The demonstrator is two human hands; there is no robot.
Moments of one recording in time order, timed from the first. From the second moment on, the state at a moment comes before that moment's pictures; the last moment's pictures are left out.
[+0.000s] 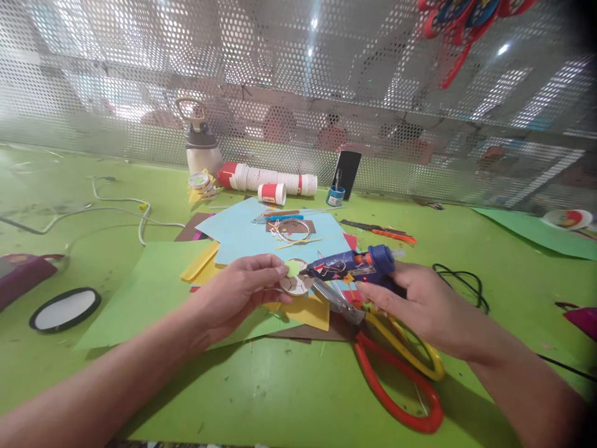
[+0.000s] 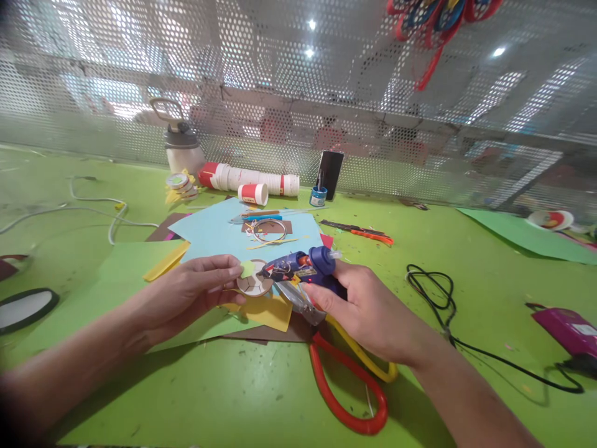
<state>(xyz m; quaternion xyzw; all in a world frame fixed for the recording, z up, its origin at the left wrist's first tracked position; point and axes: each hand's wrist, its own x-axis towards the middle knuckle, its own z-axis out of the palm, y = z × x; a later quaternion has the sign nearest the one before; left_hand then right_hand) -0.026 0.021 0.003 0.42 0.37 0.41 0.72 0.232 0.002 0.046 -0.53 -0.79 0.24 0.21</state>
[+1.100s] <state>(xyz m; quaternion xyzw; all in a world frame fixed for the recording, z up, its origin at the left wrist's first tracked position) -0.025 0.020 0.003 0.41 0.39 0.40 0.73 0.230 -0.001 0.046 -0.52 -0.77 0.29 0.20</state>
